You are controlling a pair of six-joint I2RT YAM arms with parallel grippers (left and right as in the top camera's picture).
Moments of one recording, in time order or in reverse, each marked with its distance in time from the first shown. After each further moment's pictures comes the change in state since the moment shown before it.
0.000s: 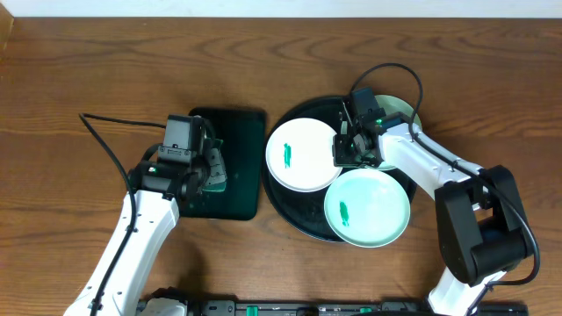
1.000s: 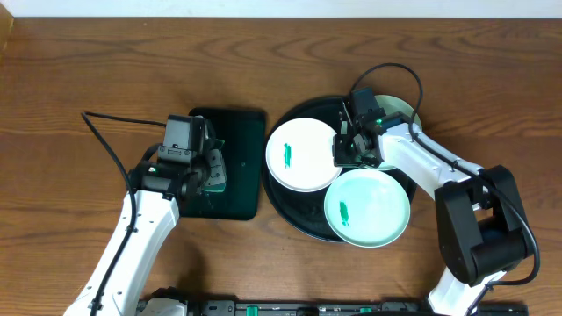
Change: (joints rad) left arm 0.000 0.000 0.000 -0.001 0.004 0.044; right arm 0.000 0.000 0.000 0.000 0.000 0.000
